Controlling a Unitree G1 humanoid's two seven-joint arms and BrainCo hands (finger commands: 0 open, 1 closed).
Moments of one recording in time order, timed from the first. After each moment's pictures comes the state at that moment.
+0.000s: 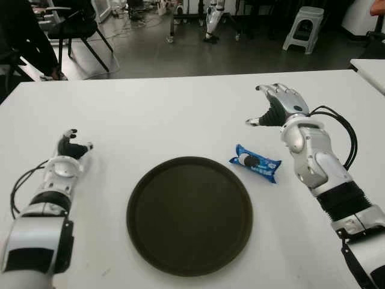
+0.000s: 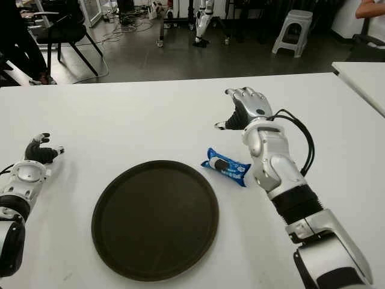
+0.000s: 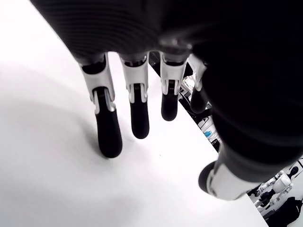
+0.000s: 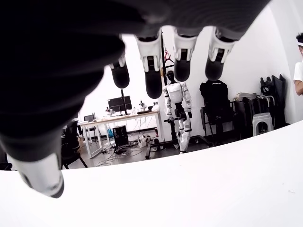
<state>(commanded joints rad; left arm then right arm) -0.68 0.40 0.02 1.34 0.23 -0.09 0.16 -0.58 -0.40 0.39 0.27 -0.81 0.35 0.14</state>
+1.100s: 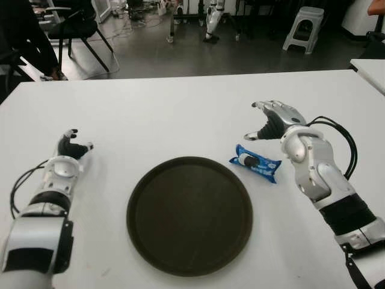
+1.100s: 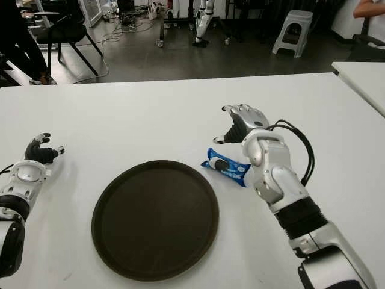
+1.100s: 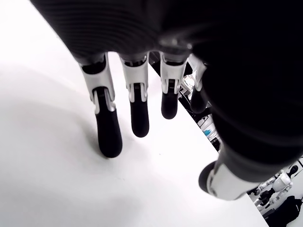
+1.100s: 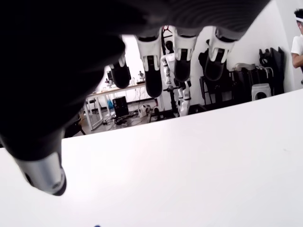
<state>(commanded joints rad) -0.69 0.40 0.00 1.34 0.25 -0.08 0.16 -0.49 -0.41 0.39 0.10 -0.81 0.42 0.31</state>
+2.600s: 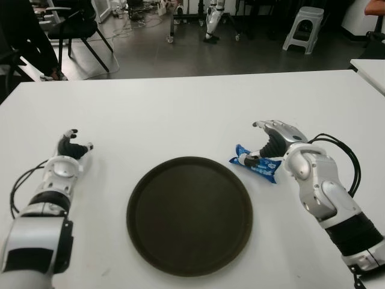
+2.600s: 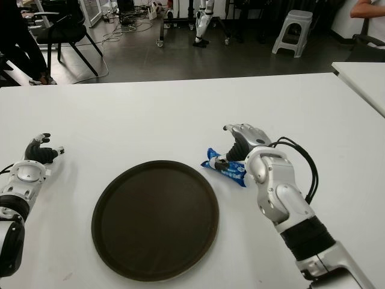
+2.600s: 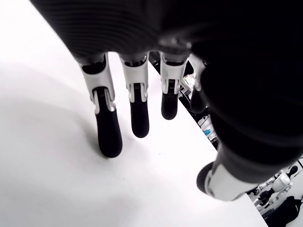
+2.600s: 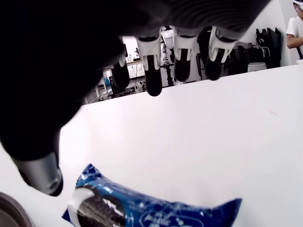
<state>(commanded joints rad) -0.69 0.40 0.01 1.34 0.24 -0.08 0.15 -0.36 -0.43 0.39 0.01 -0.82 0.45 0.37</state>
